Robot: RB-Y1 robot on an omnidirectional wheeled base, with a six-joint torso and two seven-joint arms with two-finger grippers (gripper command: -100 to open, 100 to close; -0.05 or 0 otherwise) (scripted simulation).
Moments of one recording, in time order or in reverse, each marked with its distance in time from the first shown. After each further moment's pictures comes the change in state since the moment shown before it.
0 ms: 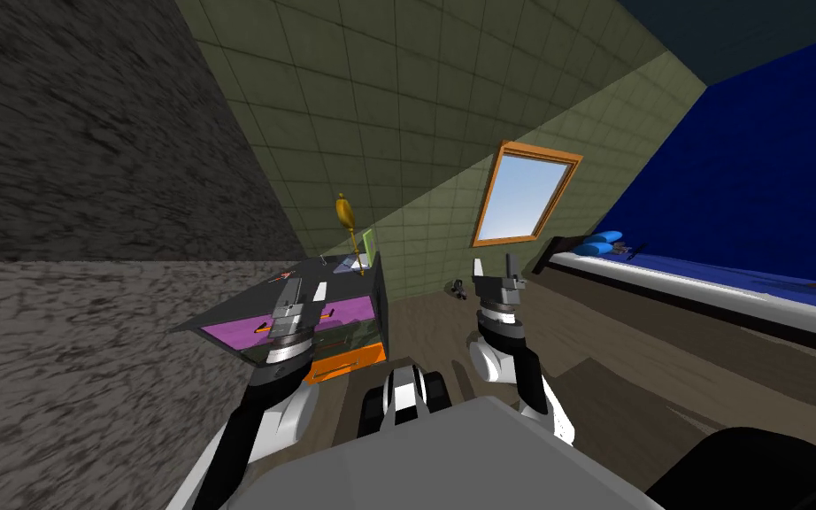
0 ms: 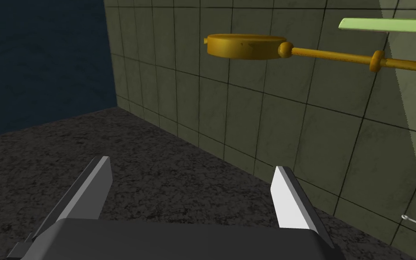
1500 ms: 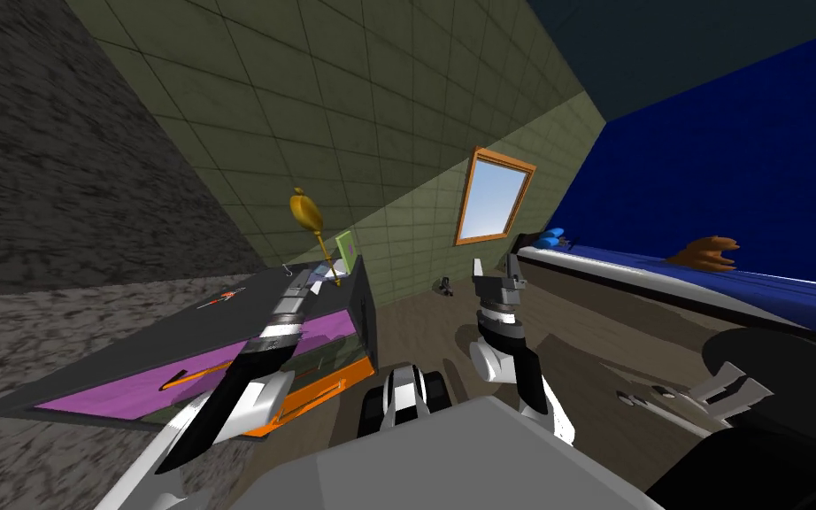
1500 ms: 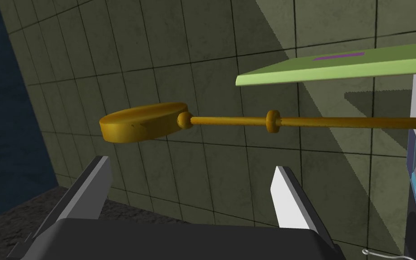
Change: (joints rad) left arm -0.114 0.211 0.150 0.016 0.024 0.366 -0.003; right arm 0.000 0.000 0.000 0.000 0.000 0.000 0.000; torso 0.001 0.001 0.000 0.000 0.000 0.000
